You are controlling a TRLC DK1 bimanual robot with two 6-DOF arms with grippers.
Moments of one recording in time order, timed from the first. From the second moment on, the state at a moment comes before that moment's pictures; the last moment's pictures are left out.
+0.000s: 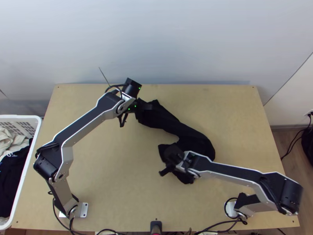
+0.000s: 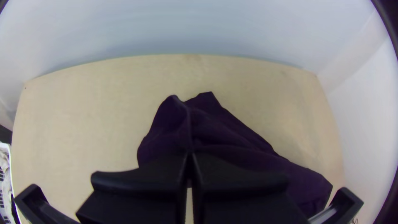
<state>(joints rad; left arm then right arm) -0.55 1.88 1.73 -0.72 -0.13 -0.45 1.01 1.57 0.81 -0.26 0.10 0.41</state>
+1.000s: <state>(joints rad) -0.23 1.68 2.10 -0.91 -0.14 -0.46 0.34 1.24 1.63 -0.74 0.09 0.34</state>
